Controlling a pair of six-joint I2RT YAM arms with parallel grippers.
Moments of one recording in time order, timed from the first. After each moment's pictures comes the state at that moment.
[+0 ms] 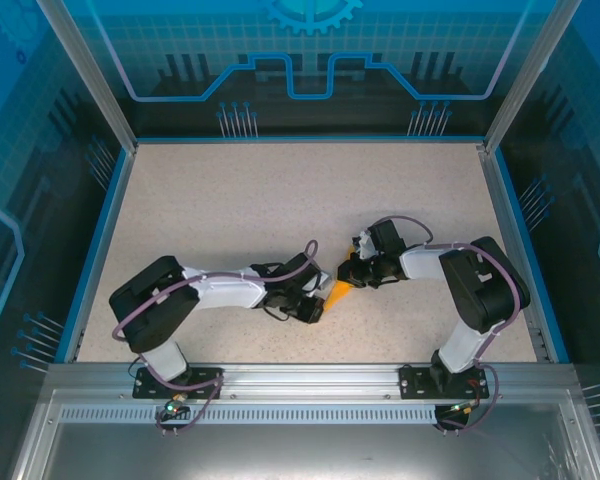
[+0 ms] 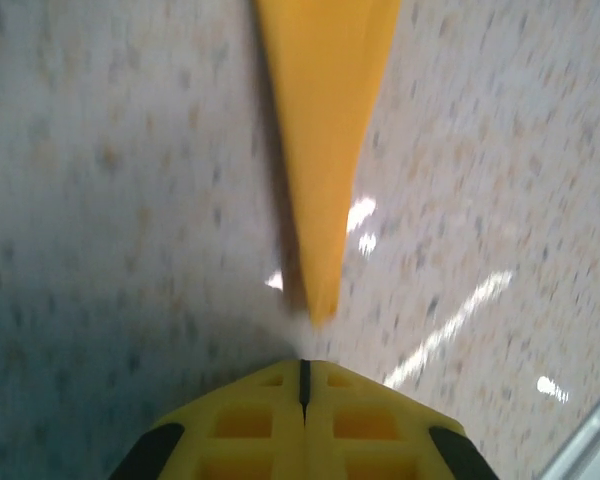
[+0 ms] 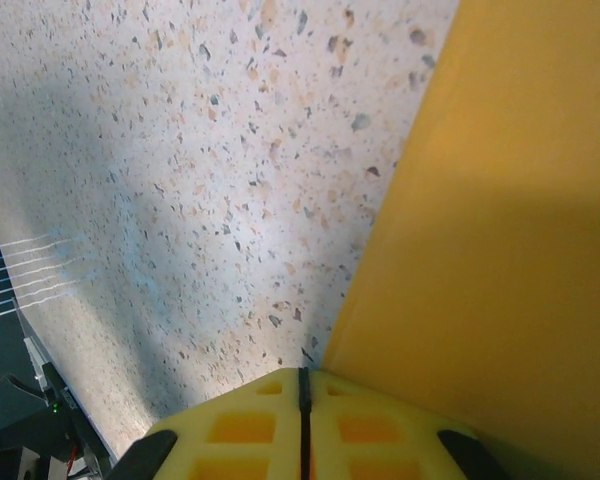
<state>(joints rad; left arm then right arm) -0.90 1.68 0.83 -0.30 0.30 -0.48 0.39 1.72 0.69 -0.05 -0.62 0.66</state>
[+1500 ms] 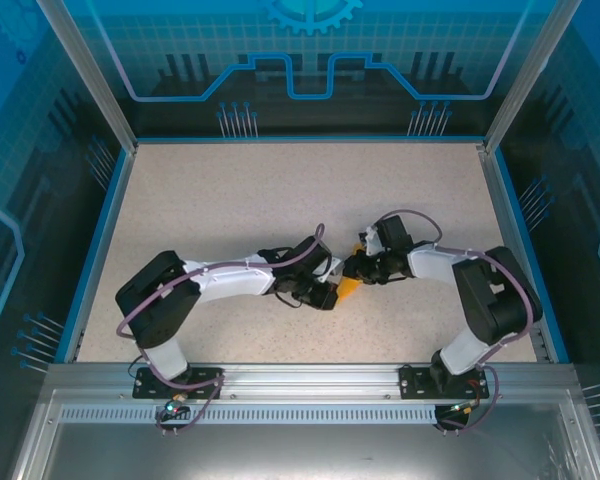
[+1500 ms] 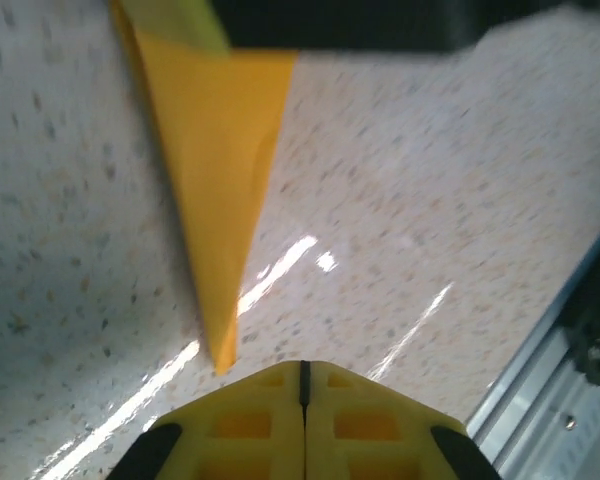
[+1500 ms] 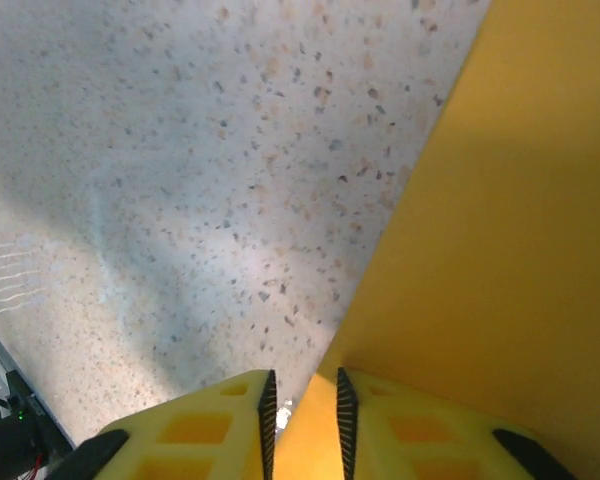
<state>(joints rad) -0.87 1.72 1.03 -0.33 0.37 -0.50 0.35 1.59 0.71 -0.20 -0.56 0.57</state>
